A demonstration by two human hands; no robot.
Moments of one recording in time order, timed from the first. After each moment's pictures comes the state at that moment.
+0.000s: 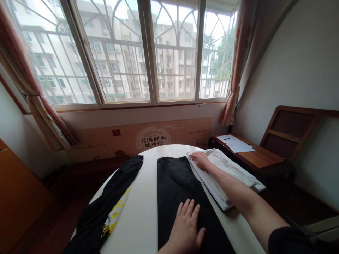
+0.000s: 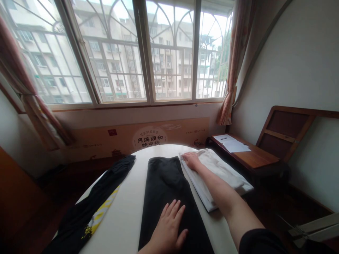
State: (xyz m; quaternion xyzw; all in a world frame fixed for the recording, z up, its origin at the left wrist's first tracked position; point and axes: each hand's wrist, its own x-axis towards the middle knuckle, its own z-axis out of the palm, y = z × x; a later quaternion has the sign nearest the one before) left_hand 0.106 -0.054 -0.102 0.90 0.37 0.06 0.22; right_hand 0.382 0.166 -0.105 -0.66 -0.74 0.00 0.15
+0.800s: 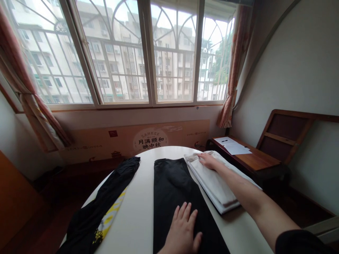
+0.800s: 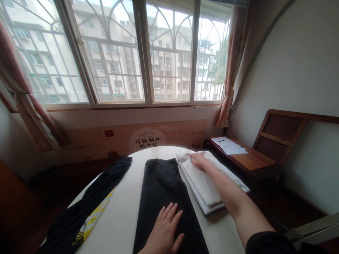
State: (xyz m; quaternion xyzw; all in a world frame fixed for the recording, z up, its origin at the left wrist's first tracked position) left_hand 0.104 -0.053 -0.100 0.90 0.37 0.05 0.23; right_hand 0.454 0.162 -0.103 -0.70 -0.70 0.06 0.12
